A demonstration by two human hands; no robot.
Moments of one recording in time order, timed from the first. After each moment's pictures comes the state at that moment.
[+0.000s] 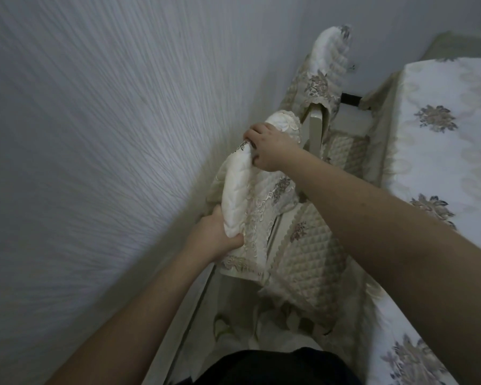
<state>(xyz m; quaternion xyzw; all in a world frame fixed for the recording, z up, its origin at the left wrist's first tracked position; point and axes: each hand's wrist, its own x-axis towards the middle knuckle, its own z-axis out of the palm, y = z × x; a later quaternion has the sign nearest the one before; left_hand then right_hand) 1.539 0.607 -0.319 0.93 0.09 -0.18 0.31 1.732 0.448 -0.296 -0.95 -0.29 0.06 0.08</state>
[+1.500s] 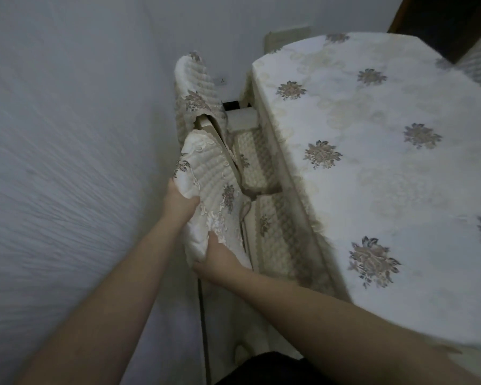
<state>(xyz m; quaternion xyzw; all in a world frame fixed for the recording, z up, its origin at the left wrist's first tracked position) 1.635 0.550 -0.322 0.89 0.00 -0.11 0.45 1.490 0.498 -0.348 -0.85 0.19 0.20 0.45</state>
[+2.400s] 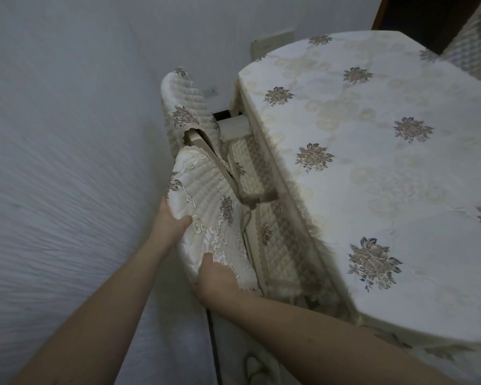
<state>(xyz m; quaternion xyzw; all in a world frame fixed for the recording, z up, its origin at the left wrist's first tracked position) 1.641 0.566 -0.341 0.87 -0.05 -0.13 0.47 1.484 0.504 -0.339 -0.89 0.21 0.19 0.35</state>
